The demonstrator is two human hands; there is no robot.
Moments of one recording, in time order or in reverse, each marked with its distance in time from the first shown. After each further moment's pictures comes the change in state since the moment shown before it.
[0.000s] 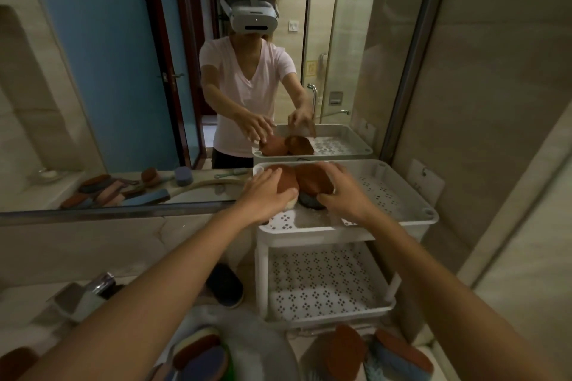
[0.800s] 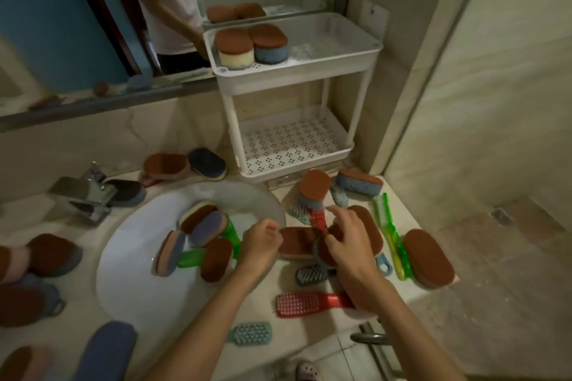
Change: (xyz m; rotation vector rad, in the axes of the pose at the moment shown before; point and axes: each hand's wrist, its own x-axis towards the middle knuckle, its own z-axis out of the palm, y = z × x) left_hand -0.227 -0.046 0.210 -0.351 -0.157 -0.338; right_hand -0.319 0.040 0.138 0.144 0.094 0.540
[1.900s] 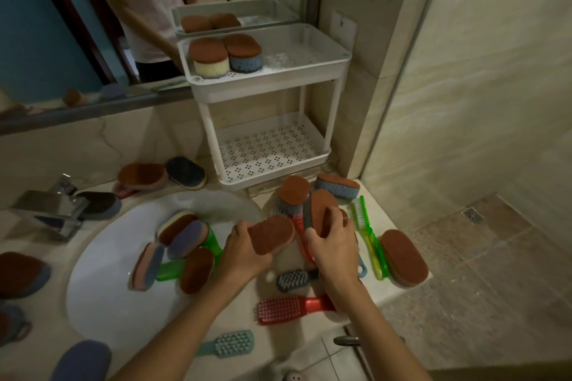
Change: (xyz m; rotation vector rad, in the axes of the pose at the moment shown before) left_hand 0.000 -0.009 0.007 0.158 0.036 0.127; right_hand -0.010 -0.024 -0.007 -0.032 0.206 0.286
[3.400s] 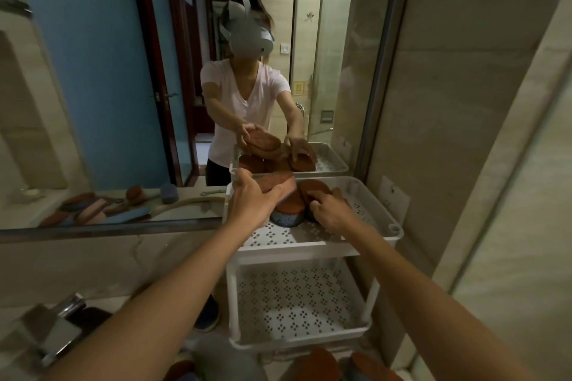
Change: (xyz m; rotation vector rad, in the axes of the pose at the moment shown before) left_hand 0.179 0.187 -0.208 -0.254 0.485 0.059; right_hand 0.259 -0.249 -0.049 -0.369 -0.263 -0.613
